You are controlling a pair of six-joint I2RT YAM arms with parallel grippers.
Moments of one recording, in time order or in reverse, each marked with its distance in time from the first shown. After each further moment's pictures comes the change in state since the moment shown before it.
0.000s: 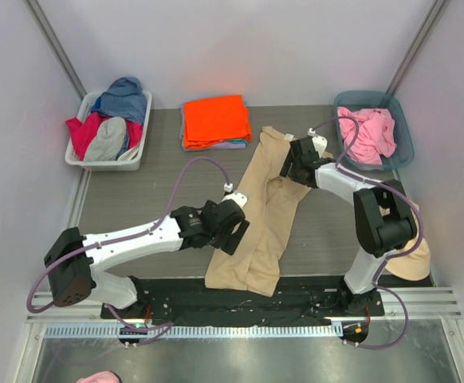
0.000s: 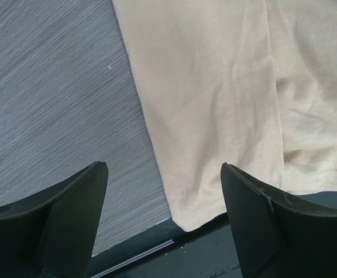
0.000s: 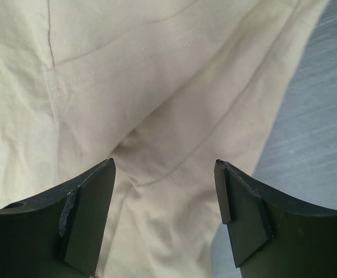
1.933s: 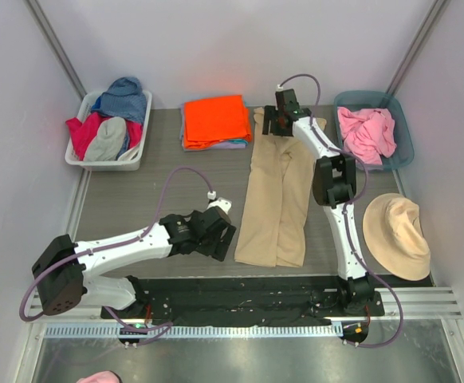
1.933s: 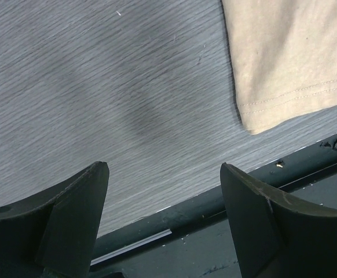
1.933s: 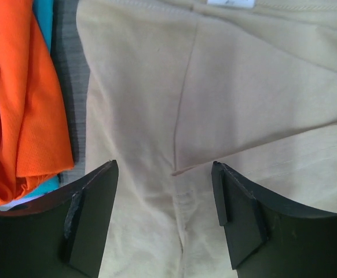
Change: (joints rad) left arm 0.050 -0.103 -0.187 0.048 0.065 -0.095; right arm -0.066 0.857 1.285 -0.329 -0.275 -0.351
